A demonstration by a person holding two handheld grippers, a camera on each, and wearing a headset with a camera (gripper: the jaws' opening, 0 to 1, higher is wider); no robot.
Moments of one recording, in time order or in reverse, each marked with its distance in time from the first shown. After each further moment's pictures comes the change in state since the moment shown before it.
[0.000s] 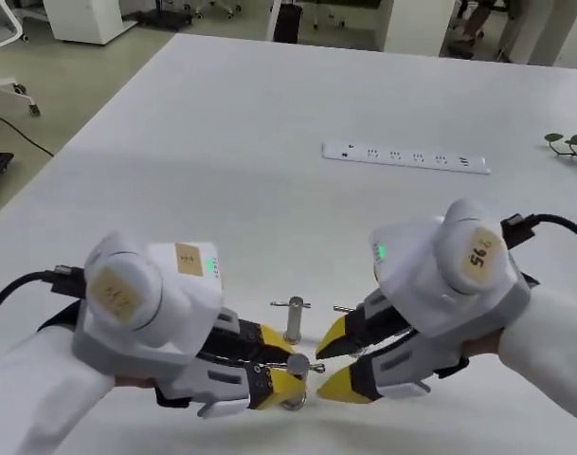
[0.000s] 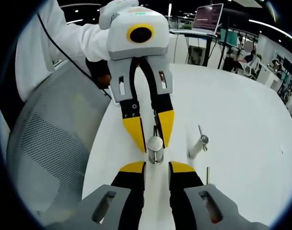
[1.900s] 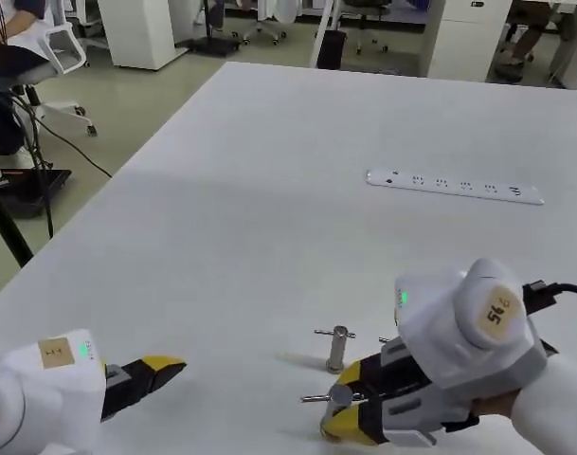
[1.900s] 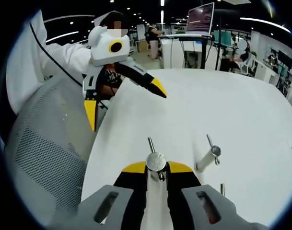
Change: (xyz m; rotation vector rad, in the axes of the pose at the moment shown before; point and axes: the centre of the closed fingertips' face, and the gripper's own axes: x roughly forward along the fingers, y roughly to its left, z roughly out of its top) left arm -0.077 0.004 -0.068 -0.356 -0.098 0.314; right arm 0.034 0.005 0.013 0.066 -0.080 0.013
